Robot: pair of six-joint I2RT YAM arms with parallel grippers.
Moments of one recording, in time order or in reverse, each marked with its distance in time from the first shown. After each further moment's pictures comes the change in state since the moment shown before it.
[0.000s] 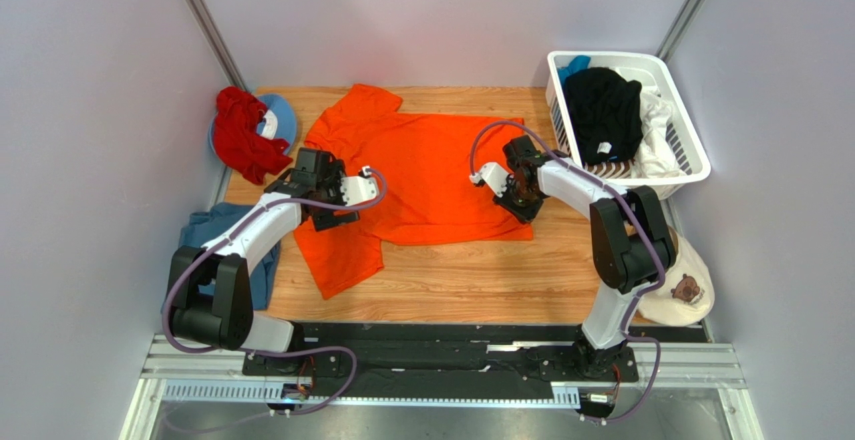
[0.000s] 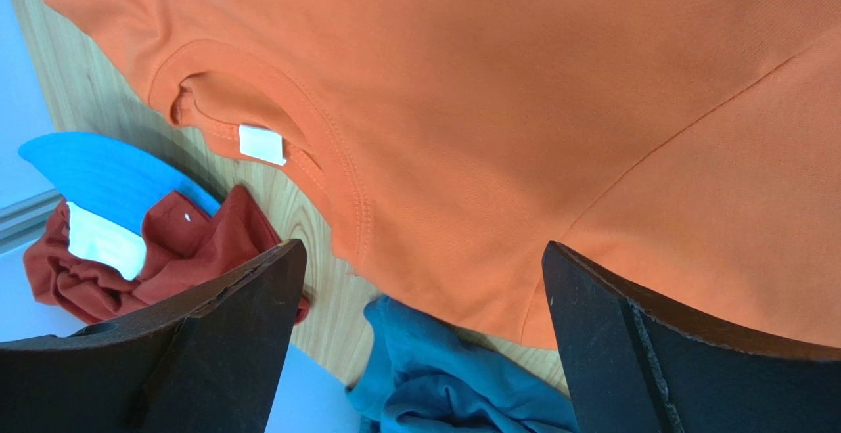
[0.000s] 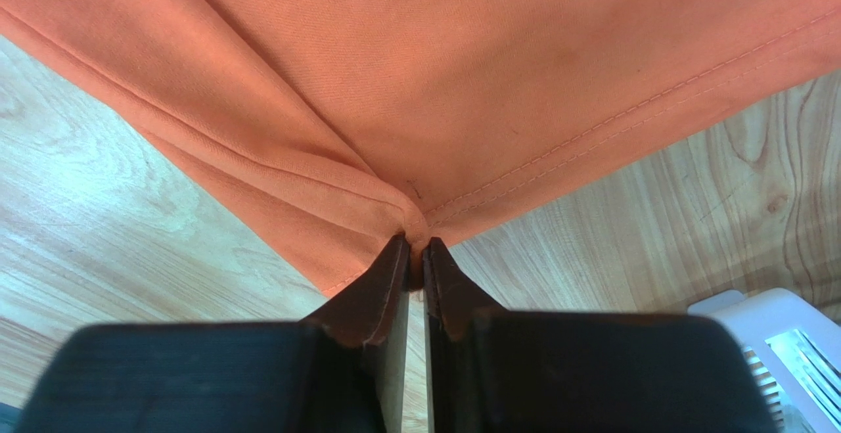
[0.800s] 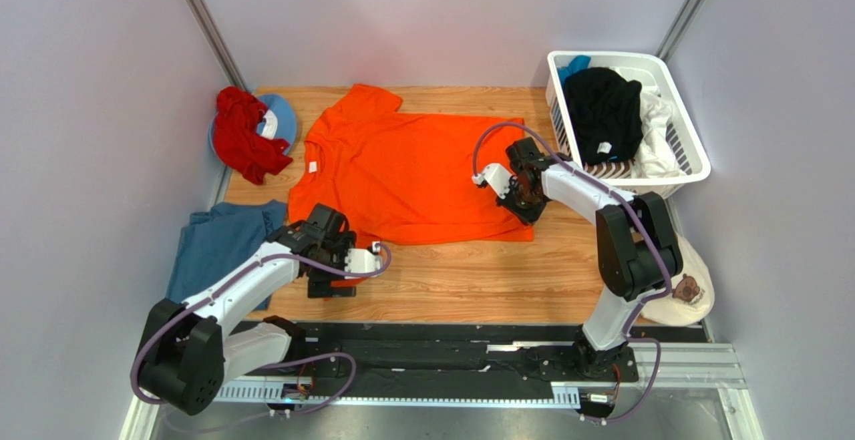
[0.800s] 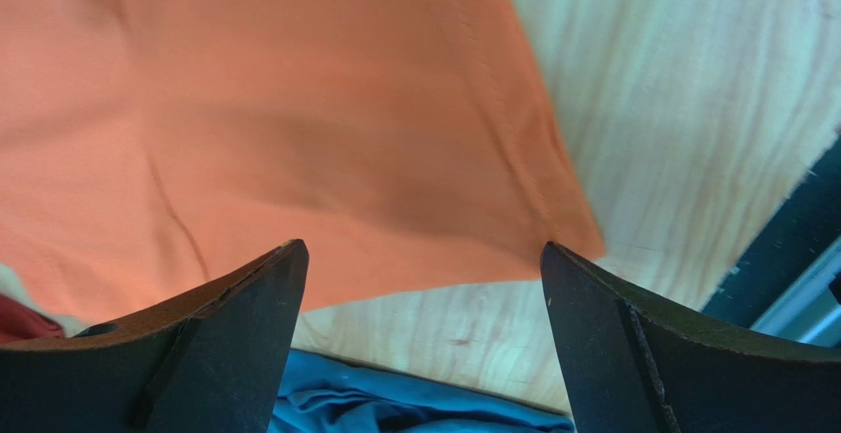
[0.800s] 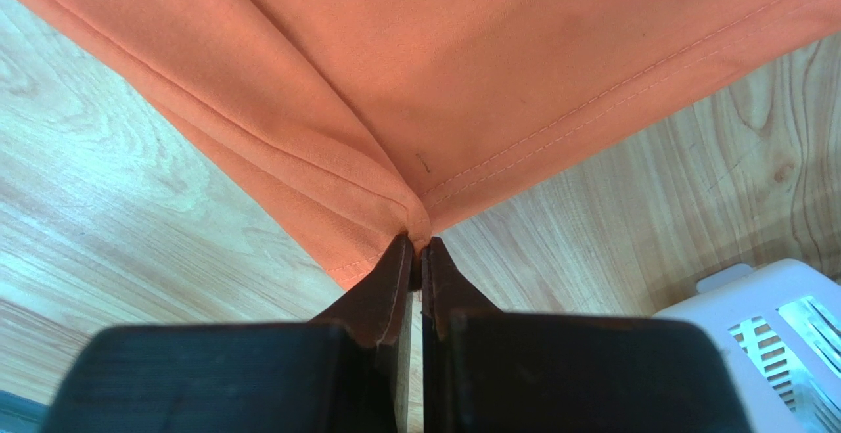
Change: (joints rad) left arm -0.200 -0.280 -0.286 -0.309 0.034 0.013; right arm 0.000 -0.048 -0.036 0.005 0.008 0.019
